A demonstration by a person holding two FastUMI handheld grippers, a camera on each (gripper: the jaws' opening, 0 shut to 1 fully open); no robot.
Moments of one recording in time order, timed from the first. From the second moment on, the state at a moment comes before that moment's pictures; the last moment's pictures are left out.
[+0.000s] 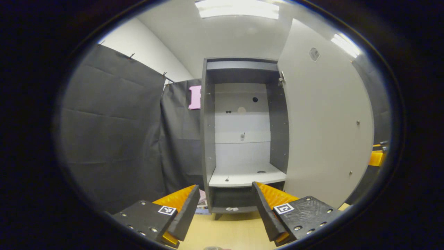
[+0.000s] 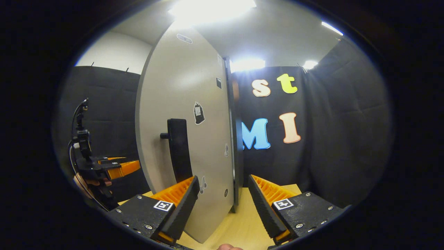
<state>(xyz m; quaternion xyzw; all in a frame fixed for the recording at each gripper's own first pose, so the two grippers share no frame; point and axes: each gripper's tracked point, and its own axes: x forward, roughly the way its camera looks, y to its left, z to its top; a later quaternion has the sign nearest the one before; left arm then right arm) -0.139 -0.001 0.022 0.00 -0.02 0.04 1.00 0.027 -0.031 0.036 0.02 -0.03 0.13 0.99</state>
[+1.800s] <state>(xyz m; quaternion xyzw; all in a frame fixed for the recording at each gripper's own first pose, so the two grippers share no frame) -0.049 0.138 0.004 -0.04 -0.03 0.01 1.00 0.117 0.116 0.038 0.01 -0.02 0.08 1.00</state>
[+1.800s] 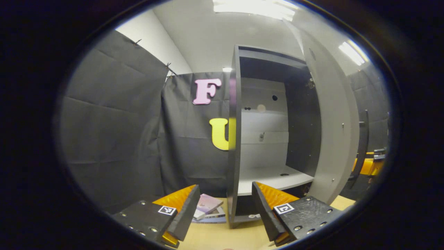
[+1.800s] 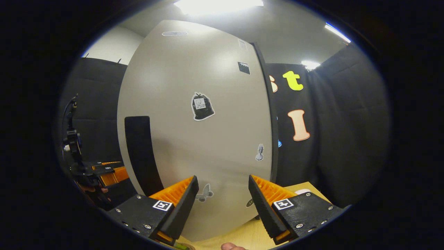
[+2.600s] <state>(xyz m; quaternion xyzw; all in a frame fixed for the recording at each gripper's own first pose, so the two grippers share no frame) -0.072 0.040 0.069 0.01 -0.08 0.02 1.00 0.151 0.077 0.037 0.01 -0.02 0.03 1.00</state>
